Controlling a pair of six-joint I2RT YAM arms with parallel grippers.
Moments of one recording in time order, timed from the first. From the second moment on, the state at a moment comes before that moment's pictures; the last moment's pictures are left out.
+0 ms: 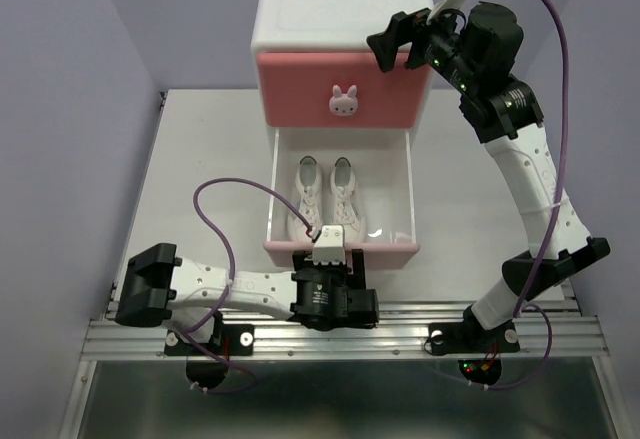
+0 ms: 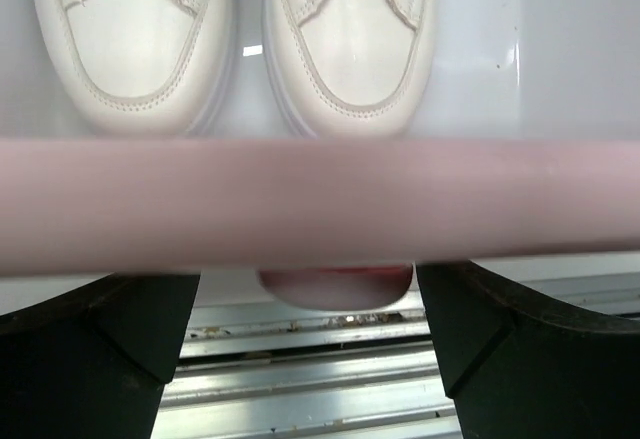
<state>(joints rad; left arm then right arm) -1.60 1.47 1.09 -0.96 -0.96 -1.51 0.42 1.61 2.11 -0.46 -0.13 0.06</state>
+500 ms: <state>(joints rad) -1.56 1.43 1.01 -0.77 -1.01 -1.31 0.42 1.60 2.09 -0.45 -0.13 0.06</state>
